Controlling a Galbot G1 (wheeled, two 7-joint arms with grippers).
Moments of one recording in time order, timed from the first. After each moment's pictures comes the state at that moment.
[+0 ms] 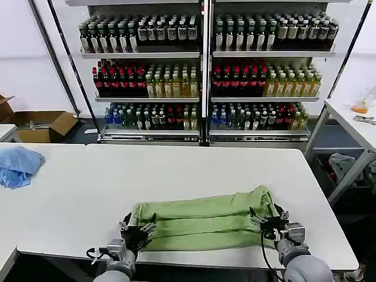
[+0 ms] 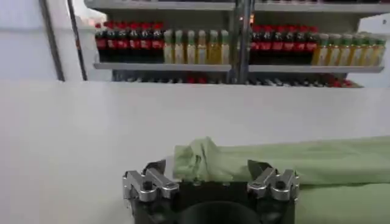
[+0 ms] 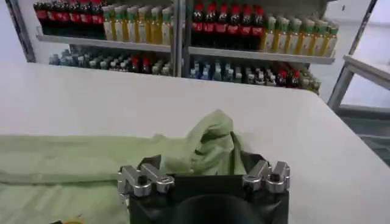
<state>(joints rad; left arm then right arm) 1.41 -1.30 -0.31 -1.94 -0.29 0.31 -0.28 -1.40 1.06 0.43 2.09 0.48 -0.53 0.27</state>
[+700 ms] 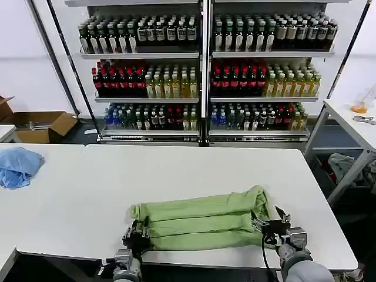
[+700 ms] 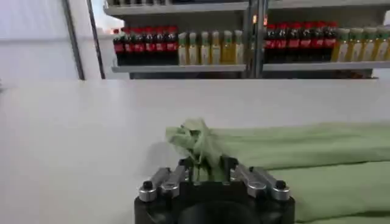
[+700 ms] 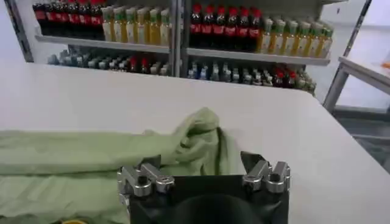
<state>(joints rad) 1.44 -1.37 -0.32 -1.87 -0.19 0.25 -0.29 -1.43 1.06 0.44 2.11 0.47 -0.52 0.27</state>
